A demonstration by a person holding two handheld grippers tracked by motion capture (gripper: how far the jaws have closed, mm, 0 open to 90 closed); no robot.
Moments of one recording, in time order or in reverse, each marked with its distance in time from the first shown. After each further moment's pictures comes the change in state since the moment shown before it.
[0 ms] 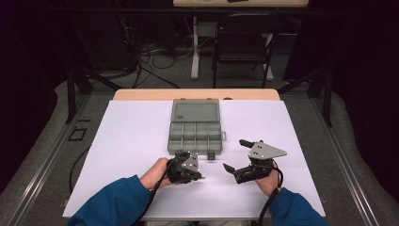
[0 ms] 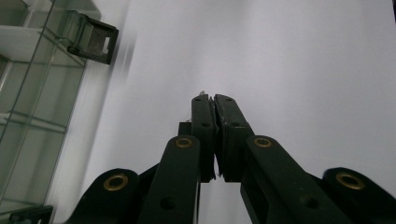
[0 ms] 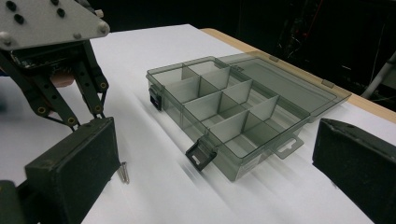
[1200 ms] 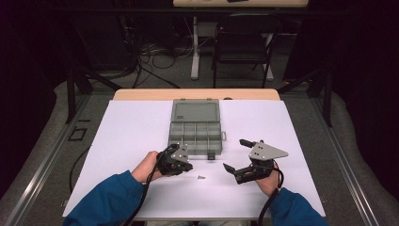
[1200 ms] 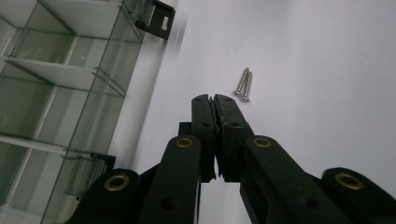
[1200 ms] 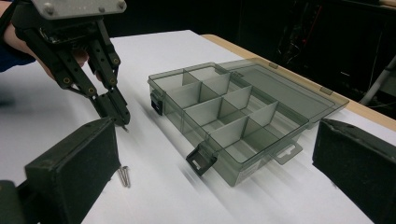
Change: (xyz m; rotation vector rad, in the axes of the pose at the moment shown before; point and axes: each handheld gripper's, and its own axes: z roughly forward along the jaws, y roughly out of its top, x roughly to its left) left arm 0.021 -0.014 -0.025 -0.004 0.058 -0.046; right arm 0.001 0.002 -0.003 -0.016 -0.001 -0.011
